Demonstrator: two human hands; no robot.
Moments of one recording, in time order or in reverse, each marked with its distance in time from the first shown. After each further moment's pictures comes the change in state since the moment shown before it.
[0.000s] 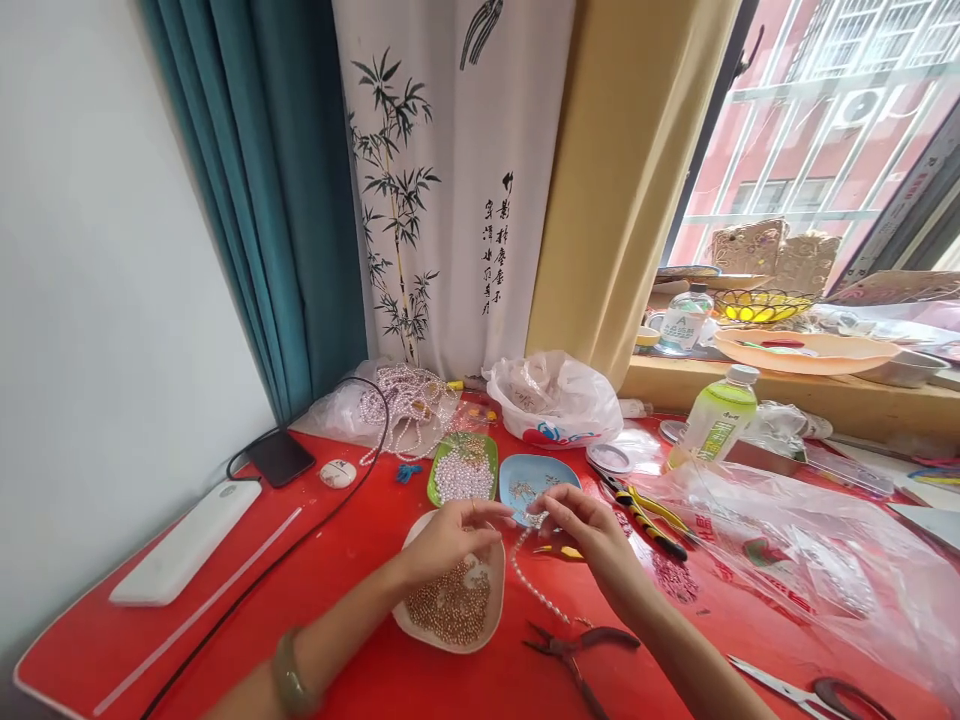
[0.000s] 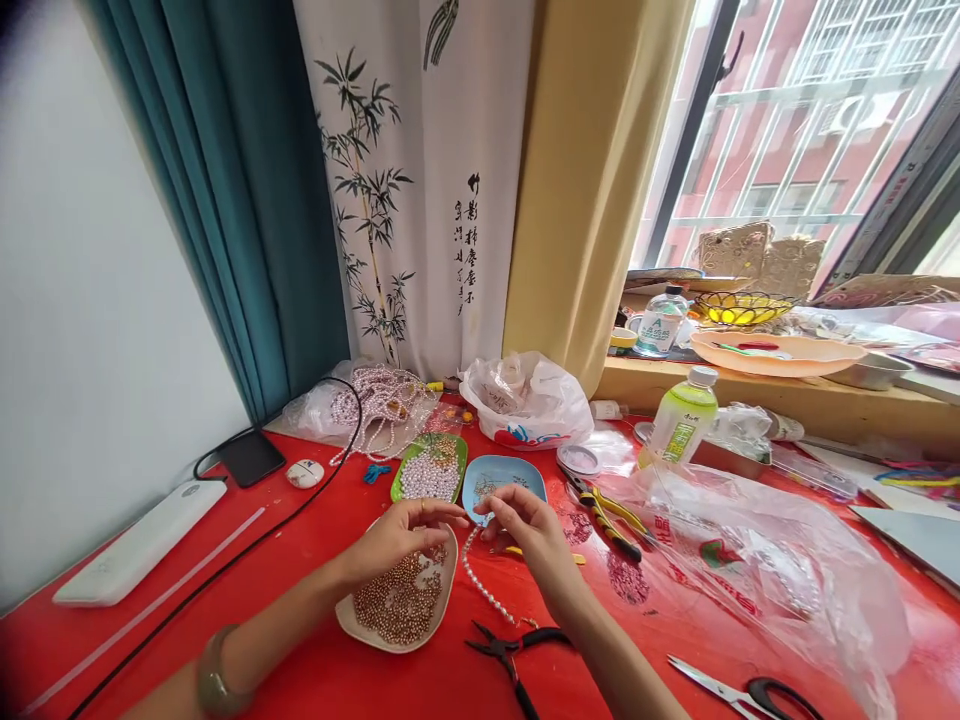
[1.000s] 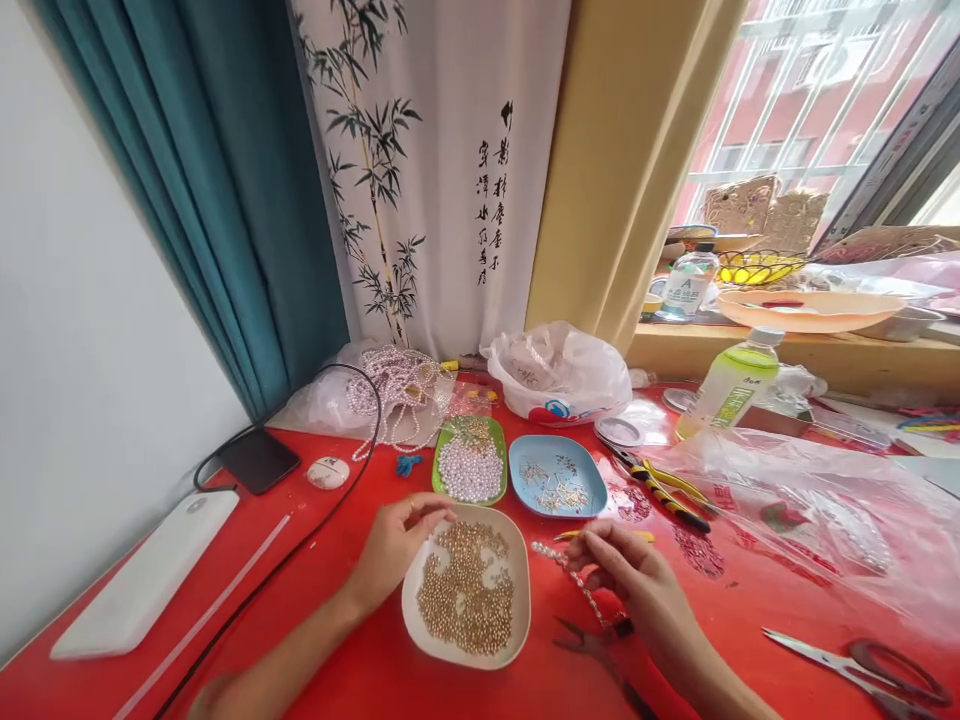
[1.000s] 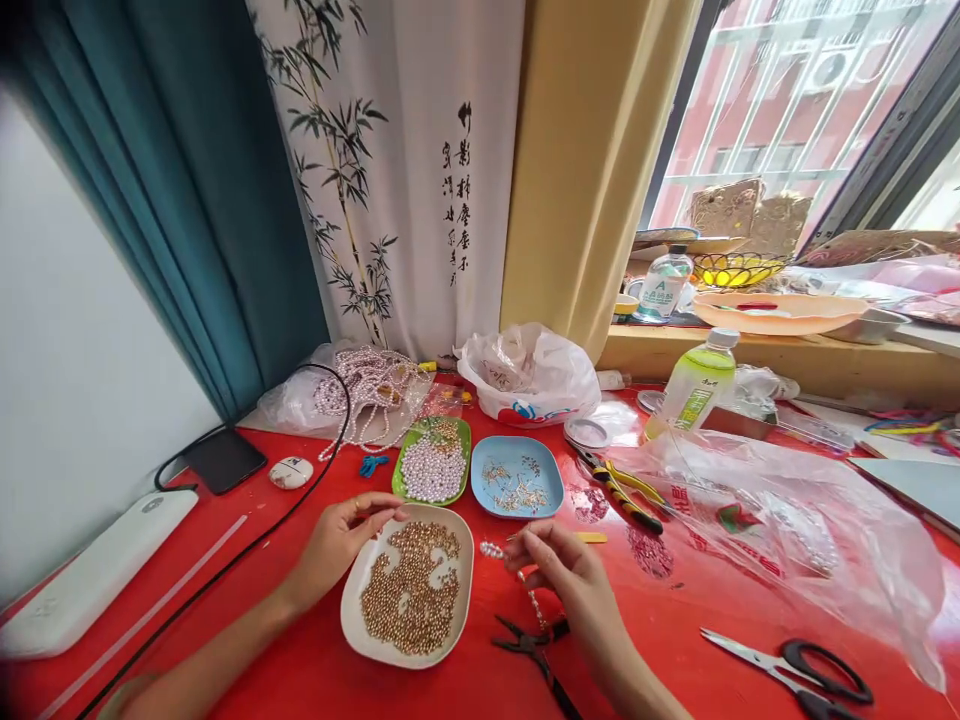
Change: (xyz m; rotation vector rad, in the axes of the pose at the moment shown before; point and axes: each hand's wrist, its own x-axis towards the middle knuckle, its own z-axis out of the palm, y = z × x) left_hand -0.025 -0.036 -0.059 0.181 0.344 0.029; right_hand -0.021 0.047 0.002 0.028 0.175 0.064
